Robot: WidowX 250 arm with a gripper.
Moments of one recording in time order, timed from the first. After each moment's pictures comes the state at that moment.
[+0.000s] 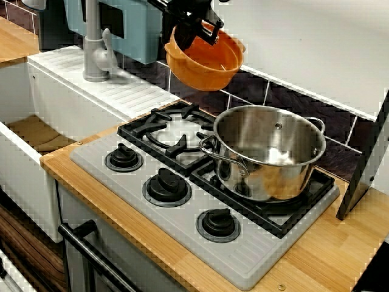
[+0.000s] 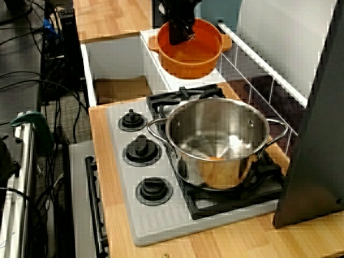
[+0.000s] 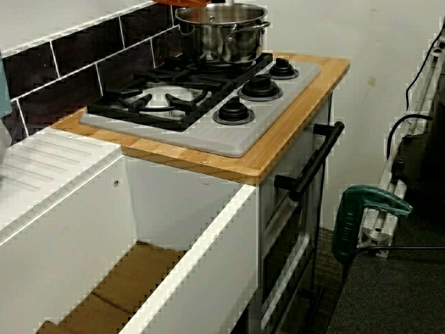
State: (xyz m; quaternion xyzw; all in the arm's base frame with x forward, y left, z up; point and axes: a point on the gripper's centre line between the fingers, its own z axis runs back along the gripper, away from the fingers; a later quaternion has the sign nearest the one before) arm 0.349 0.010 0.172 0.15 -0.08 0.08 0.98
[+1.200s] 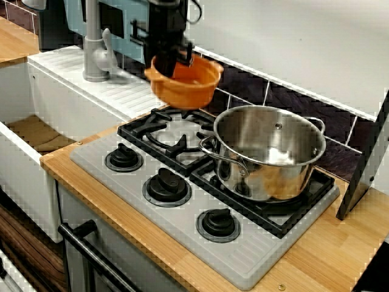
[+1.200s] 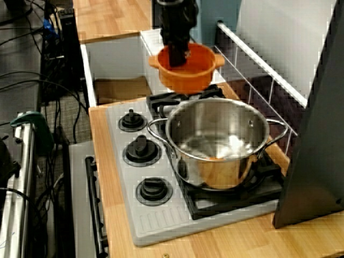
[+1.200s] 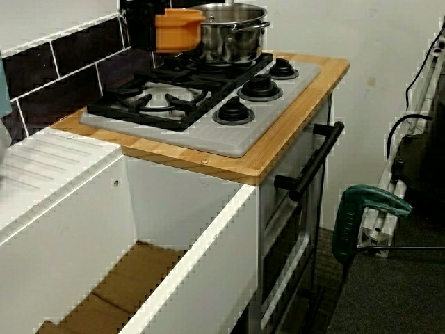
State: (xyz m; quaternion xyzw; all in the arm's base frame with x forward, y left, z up) arm 0.355 0.039 0.111 0.05 -0.05 0.07 1.00
